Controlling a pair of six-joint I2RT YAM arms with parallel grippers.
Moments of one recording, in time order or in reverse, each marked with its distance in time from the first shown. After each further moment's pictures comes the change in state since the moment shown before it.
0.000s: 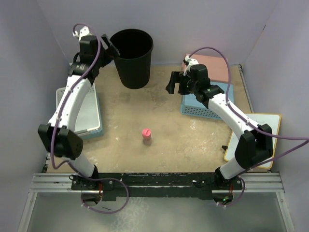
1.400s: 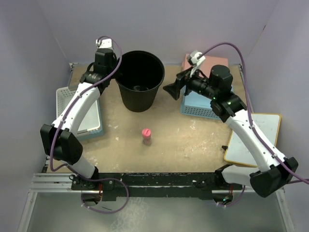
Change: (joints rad) left arm -0.119 -0.001 -0.143 0.049 -0.116 0.294; right arm 0.029 -0.328 -0.047 0.099 -0.305 -0.236
